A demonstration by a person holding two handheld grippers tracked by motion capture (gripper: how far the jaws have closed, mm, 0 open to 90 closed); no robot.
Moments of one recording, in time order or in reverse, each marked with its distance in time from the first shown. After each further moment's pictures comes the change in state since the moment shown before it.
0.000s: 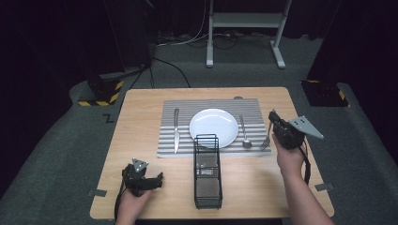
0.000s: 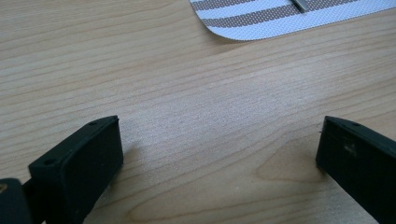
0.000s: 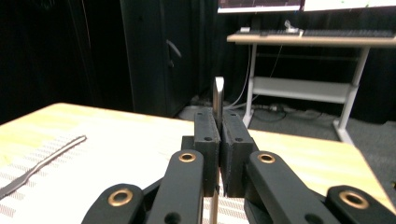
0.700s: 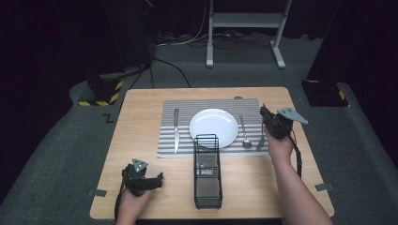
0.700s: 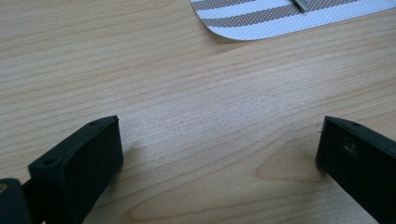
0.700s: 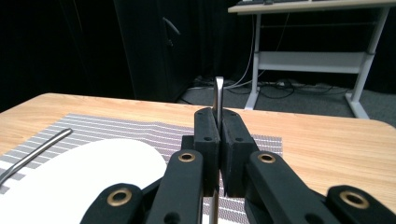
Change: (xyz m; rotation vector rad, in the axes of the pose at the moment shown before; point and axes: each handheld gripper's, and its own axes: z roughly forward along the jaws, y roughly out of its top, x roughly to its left) left arm 0.000 0.000 0.000 0.000 0.001 -0.001; right arm -0.010 -0.015 0.060 0.091 0.003 0.064
